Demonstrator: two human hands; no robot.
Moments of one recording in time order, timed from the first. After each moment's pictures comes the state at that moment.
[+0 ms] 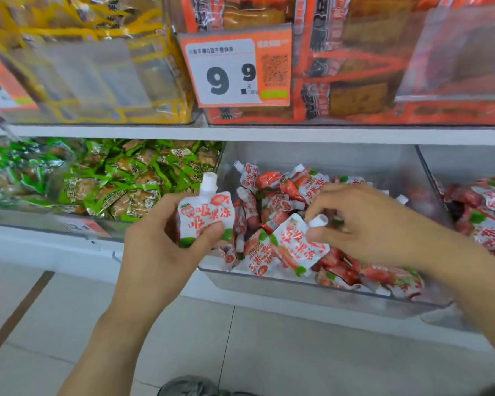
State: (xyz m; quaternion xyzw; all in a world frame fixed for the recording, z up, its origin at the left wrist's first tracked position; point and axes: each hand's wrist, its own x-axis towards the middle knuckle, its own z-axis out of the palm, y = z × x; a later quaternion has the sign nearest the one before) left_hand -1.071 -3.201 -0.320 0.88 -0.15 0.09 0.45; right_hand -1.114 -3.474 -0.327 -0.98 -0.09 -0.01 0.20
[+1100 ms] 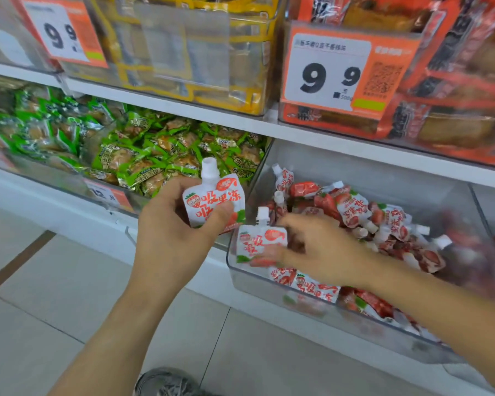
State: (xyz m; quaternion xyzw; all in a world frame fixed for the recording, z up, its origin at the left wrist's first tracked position) left_hand -1.056 -3.173 -0.330 0.82 -0.04 0.12 0.57; right_hand -1.061 -3.396 -0.366 -0.93 -0.20 0.05 0.32
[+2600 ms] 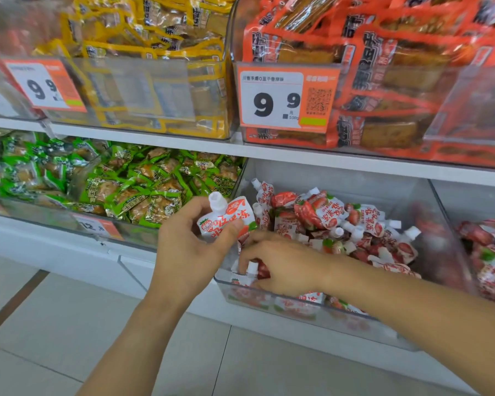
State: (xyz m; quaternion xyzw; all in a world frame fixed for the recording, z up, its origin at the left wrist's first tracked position) left_hand -1.053 -3.202 -0.334 0.81 -0.15 0.11 0.56; right_hand -1.058 -3.377 -0.371 -0.94 -0.24 0.11 0.21
